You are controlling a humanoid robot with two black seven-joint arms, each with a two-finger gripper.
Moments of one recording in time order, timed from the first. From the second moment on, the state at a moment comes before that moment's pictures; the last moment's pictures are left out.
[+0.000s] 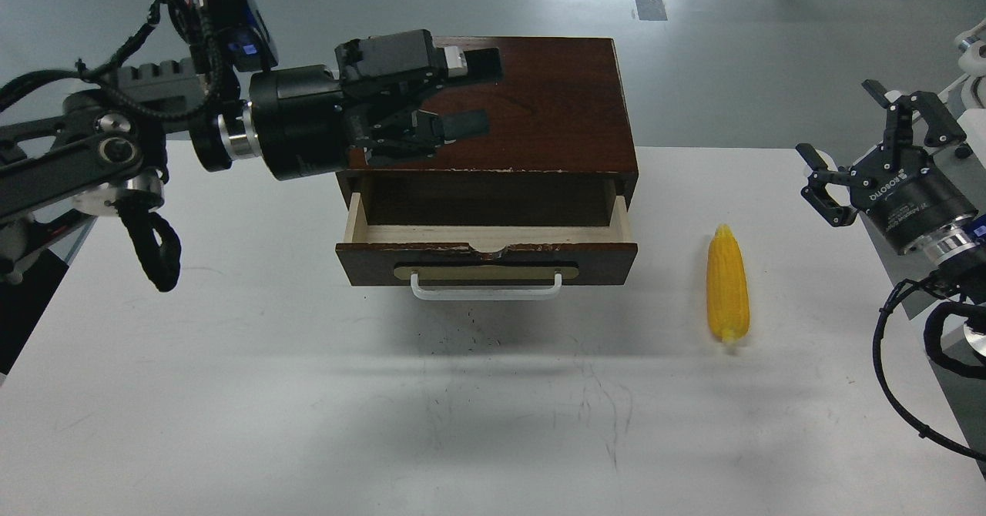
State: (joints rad) left arm -1.12 0.78 -0.27 -1.49 0.50 -0.42 -0.49; right arm 0.47 -0.72 0.78 0.98 -0.13 0.49 0.42
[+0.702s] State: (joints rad) left arm -0.67 0.77 -0.57 -1.20 0.16 -0.36 -0.49; right arm 0.60 -0.90 0.73 1.09 -0.94 0.49 0.42
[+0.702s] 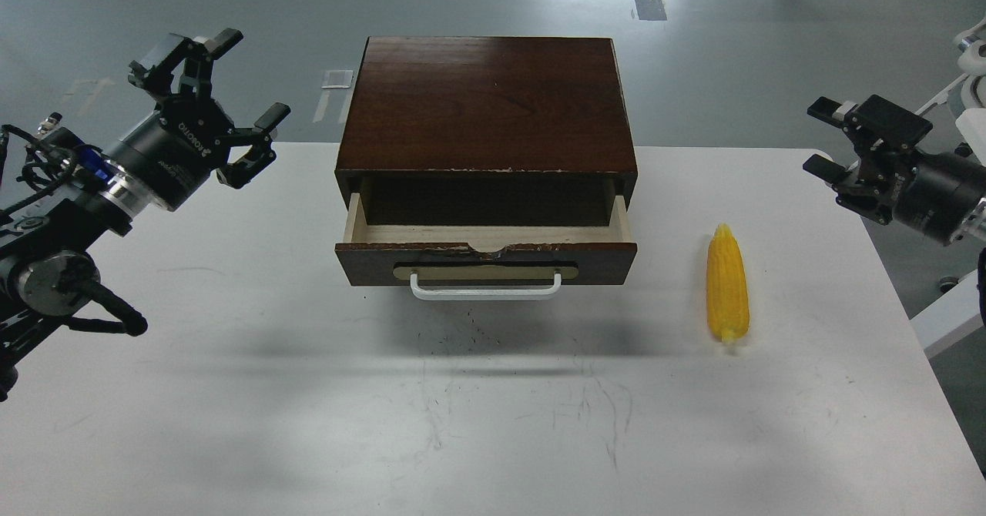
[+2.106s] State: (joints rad) left arm -0.66 0.77 -0.58 -1.21 0.17 -0.36 -0.49; right arm 0.84 -0.63 0.17 0.76 -1.29 0.48 0.43
